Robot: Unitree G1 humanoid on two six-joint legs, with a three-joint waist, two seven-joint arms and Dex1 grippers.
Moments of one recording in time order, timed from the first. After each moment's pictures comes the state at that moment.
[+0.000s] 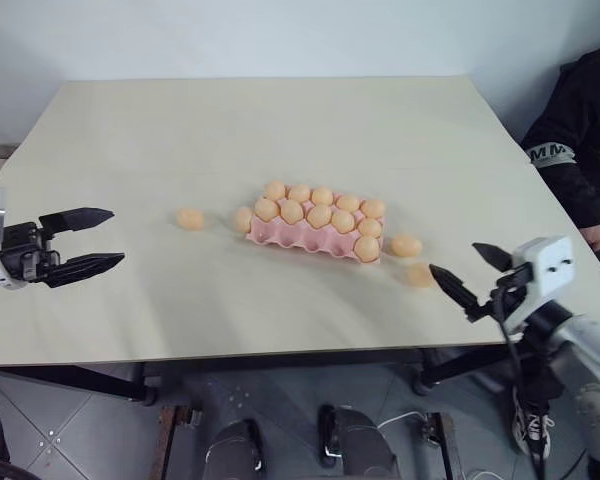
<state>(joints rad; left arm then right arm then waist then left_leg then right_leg) -0.52 1.05 0.20 0.65 -0.70 0.09 -1.50 0.03 -0.54 -0.35 -0.55 0.48 0.61 0.44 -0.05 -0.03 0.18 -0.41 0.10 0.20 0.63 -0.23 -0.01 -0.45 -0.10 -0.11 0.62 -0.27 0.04</state>
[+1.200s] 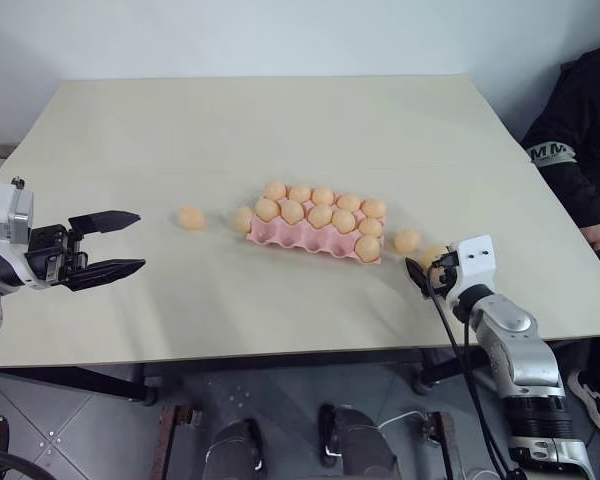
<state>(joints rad) -0.52 1.07 0.02 0.63 -0.91 0.00 -1.50 -0.26 -0.43 -0.15 0.04 0.18 0.34 0.35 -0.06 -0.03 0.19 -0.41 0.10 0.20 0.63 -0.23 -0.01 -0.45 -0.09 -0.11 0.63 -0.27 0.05</state>
